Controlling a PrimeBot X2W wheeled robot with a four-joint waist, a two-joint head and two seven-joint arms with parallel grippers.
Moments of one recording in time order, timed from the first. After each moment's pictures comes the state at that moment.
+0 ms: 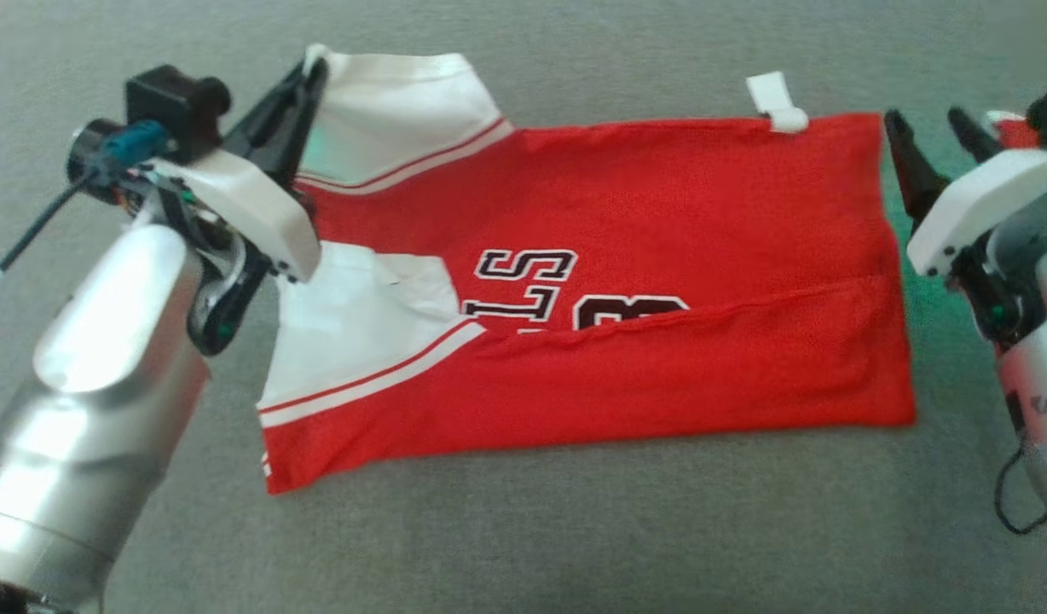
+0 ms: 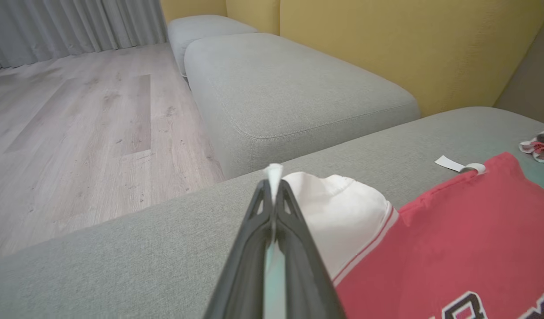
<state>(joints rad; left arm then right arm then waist) -0.86 0.37 -0.66 0.56 -0.62 -0.13 0.04 -0.71 -0.35 0.22 0.70 0.50 0.13 0.15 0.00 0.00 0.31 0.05</state>
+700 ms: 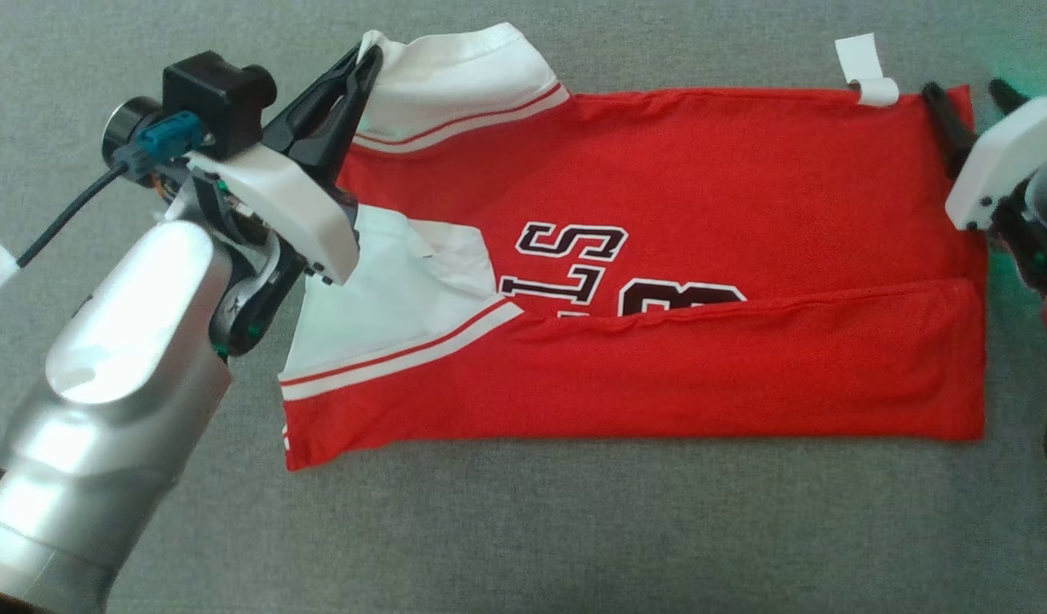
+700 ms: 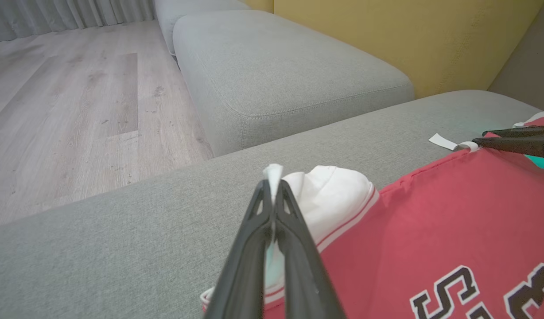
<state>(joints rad) -0.84 0.39 -0.69 0.35 -0.63 -0.10 0.11 -0.91 -0.43 0.44 0.95 0.60 0.13 0.17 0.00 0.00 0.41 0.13</state>
